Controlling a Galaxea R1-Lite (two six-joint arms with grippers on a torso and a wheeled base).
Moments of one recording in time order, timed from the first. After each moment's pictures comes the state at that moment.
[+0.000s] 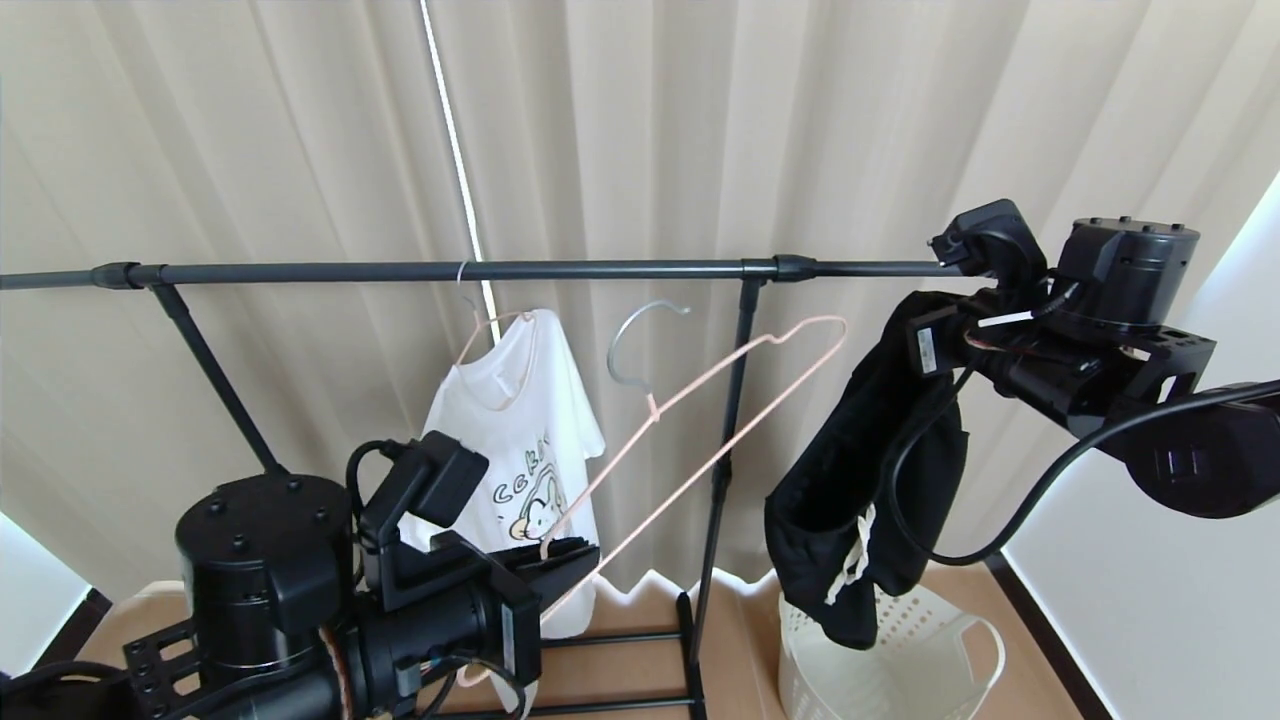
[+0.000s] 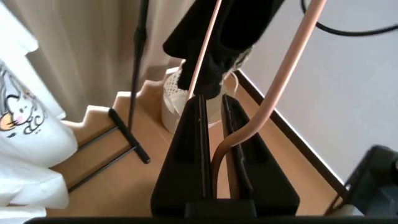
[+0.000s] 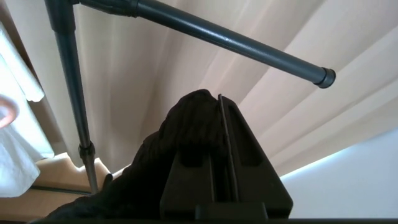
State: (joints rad) left arm -0.67 1.65 -0.34 -1.02 -0.17 -0.22; right arm 0.28 1.81 -0.98 -0.71 -0.27 -0.27
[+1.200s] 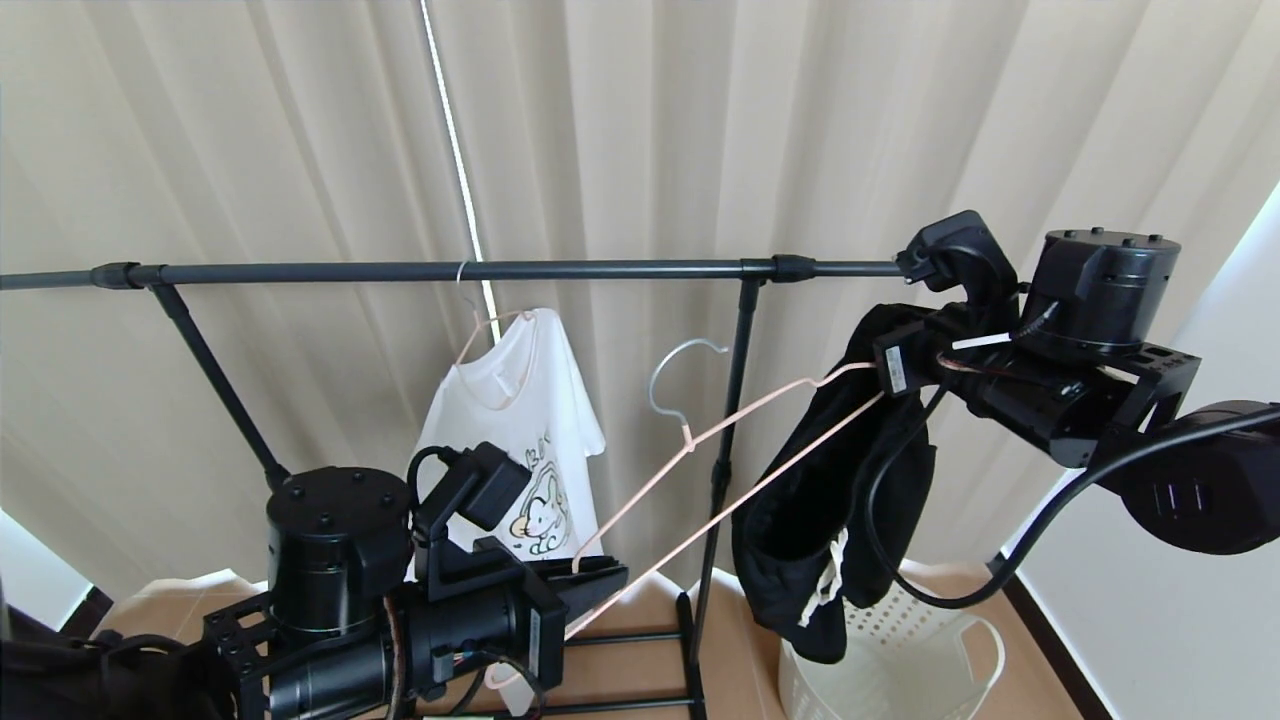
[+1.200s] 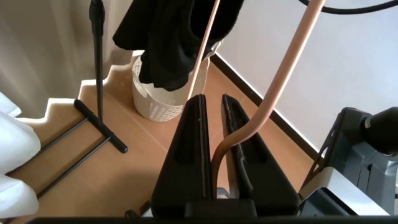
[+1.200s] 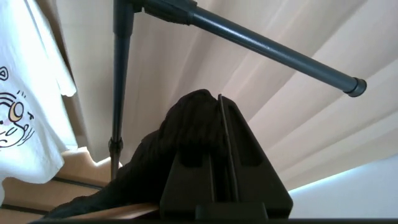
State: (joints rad) left arm -0.64 1.77 -0.40 -1.04 -0.32 -0.21; right arm 0.39 1.78 -0.94 -0.71 -0.30 -0.27
